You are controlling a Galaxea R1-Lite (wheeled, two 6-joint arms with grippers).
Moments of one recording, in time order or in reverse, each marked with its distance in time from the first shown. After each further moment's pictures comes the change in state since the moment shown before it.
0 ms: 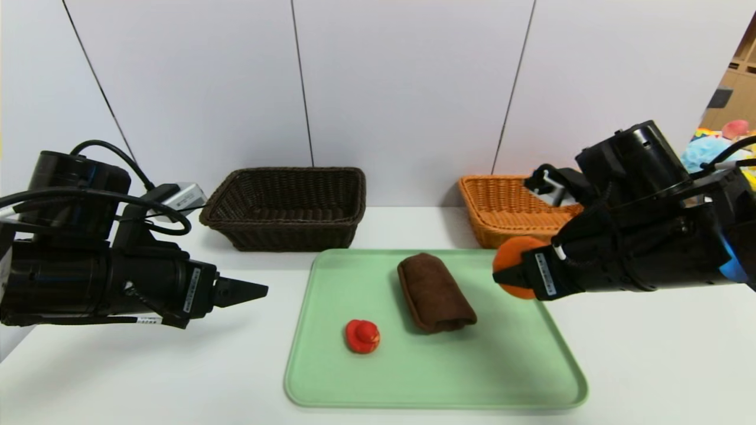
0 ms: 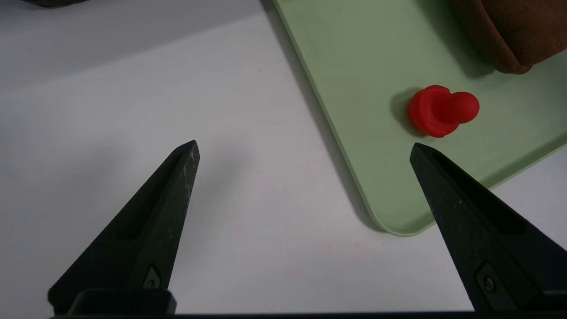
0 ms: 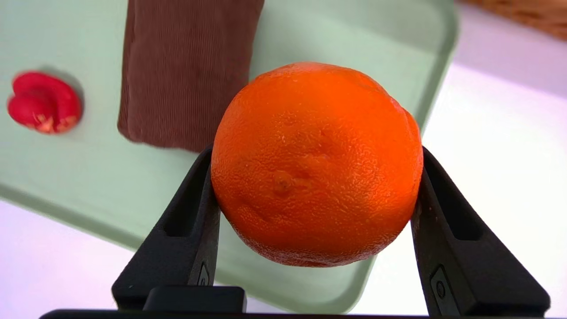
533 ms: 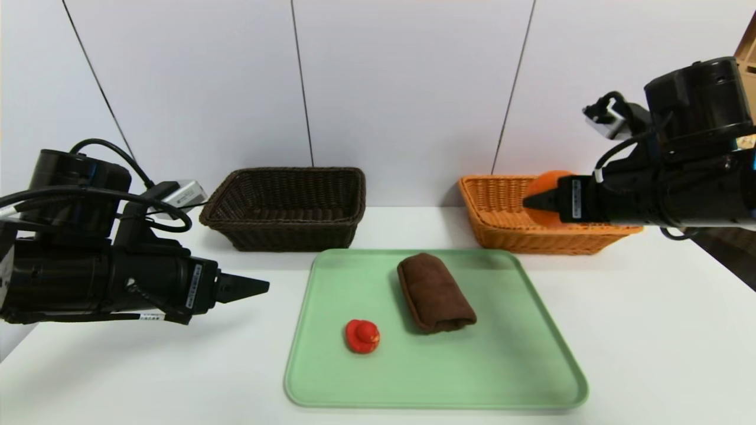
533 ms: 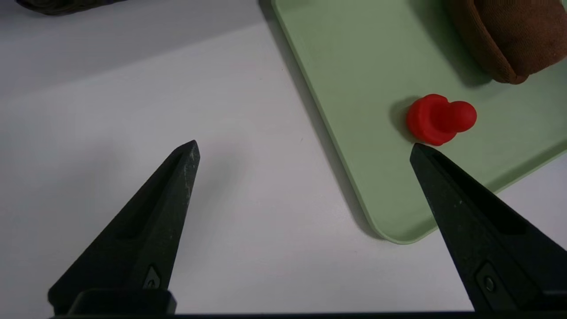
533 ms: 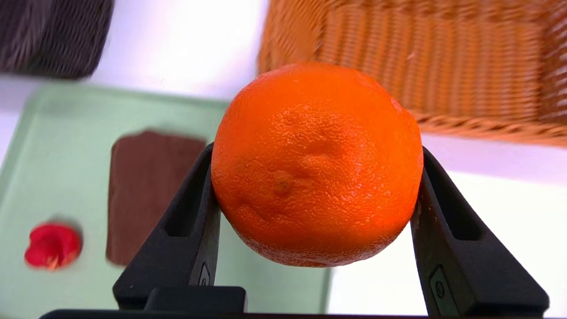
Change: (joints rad) left arm 0.000 0.005 0.000 -0.022 0.000 -0.014; right arm -0.191 -0.003 -0.100 -0.134 0.000 0.026
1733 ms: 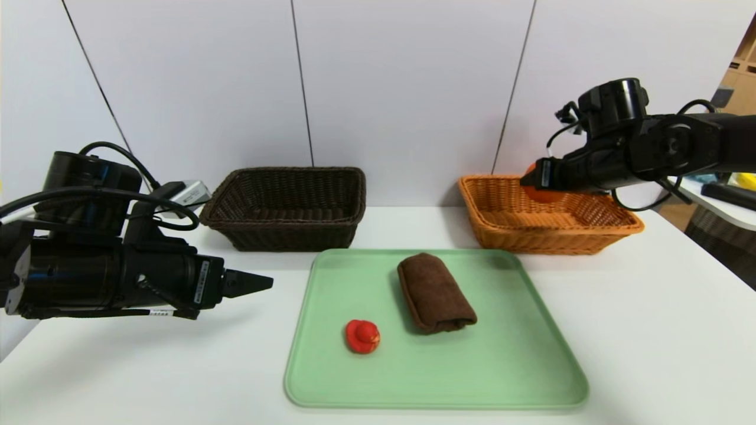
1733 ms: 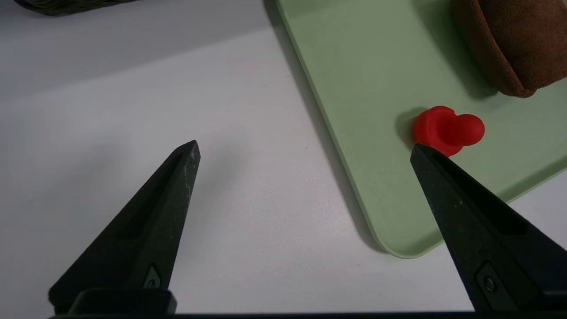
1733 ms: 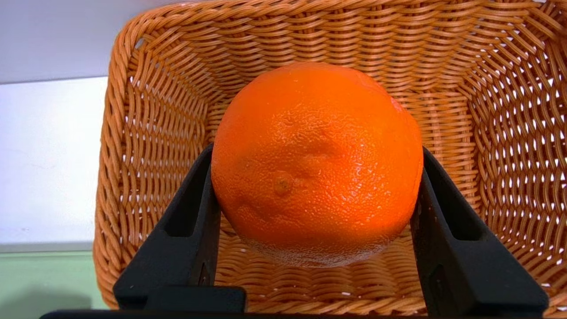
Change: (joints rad) left arm 0.003 0.031 0.001 -0.033 0.001 -0.023; right arm -0.194 0.419 -0.407 0.034 0.003 -0.016
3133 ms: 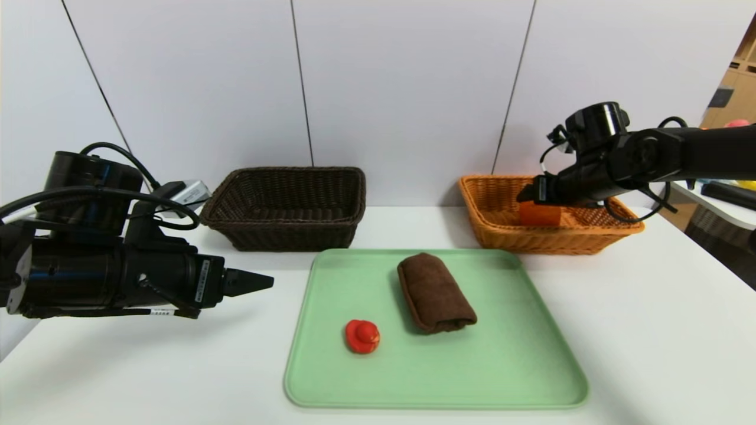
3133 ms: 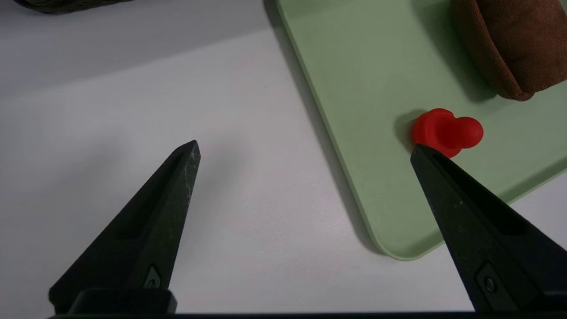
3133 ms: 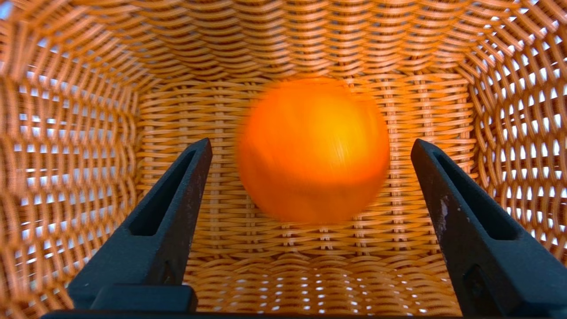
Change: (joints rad) left arm 0.000 0.002 -0.002 -0.003 -0.001 -0.011; right arm -0.043 0.125 -0.101 0.079 0.007 -0.031
